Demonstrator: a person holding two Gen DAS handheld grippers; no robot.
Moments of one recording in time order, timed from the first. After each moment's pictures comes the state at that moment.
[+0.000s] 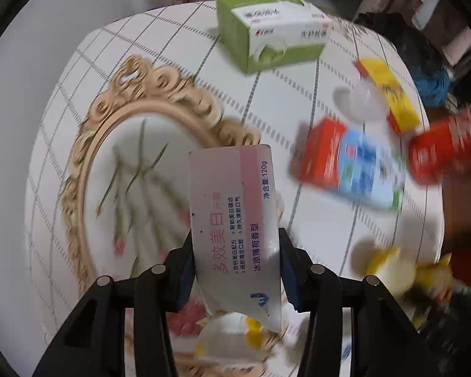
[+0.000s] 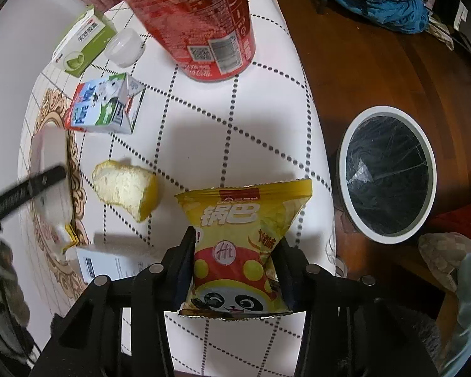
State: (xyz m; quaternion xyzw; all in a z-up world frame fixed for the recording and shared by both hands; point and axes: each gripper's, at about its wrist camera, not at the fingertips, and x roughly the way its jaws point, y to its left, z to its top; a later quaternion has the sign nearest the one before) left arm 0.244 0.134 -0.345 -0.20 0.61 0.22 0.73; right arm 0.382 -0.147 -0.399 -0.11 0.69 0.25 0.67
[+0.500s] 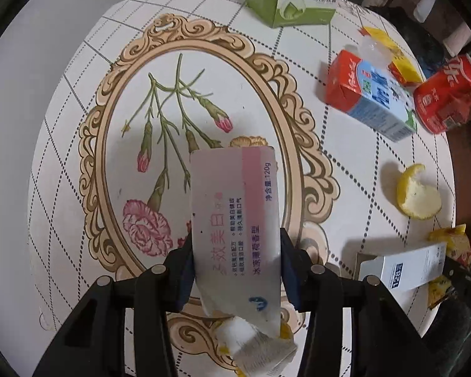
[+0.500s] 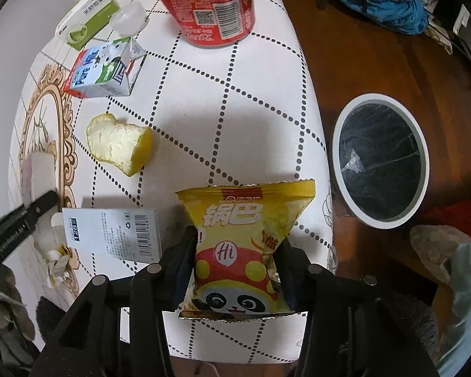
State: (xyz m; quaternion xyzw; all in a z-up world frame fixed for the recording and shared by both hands) left arm 0.183 0.125 -0.359 -0.20 0.61 0.23 0.73; right arm 0.350 -0.153 -0.397 -0.14 0.69 0.24 0.67
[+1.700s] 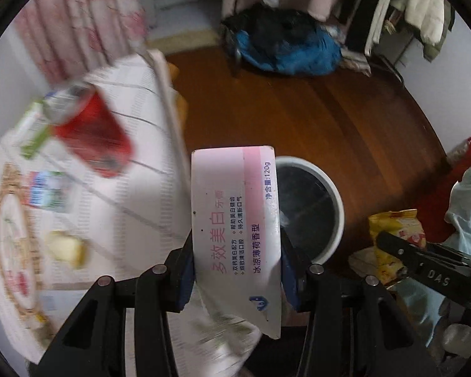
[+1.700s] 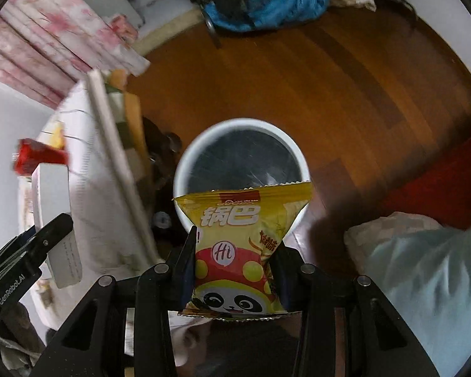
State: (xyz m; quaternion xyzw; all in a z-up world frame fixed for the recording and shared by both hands) left arm 0.379 -0.180 -0.305 -0.11 0.57 0.07 0.81; right arm 0.500 -0.446 -0.381 0.02 0.65 0.18 0.74
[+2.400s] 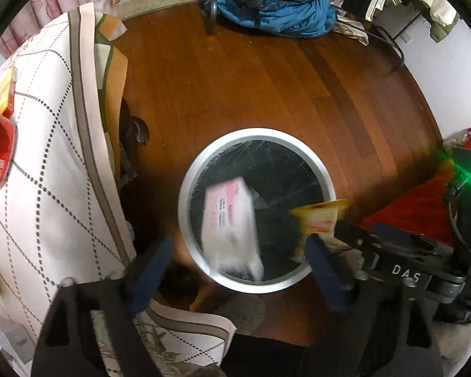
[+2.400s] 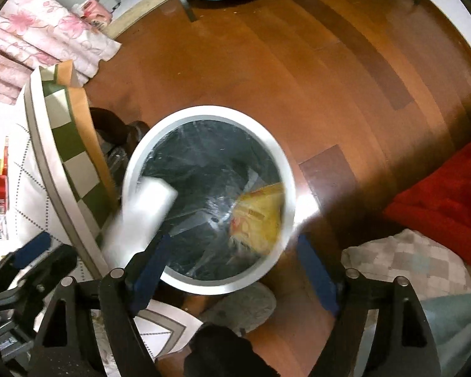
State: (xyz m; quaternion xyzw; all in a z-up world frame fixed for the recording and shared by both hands) left arm 0.433 -0.202 -0.372 -0.13 0.63 0.03 0.76; right arm 0.563 -0.455 -0.484 0.01 0.69 0.15 0.71
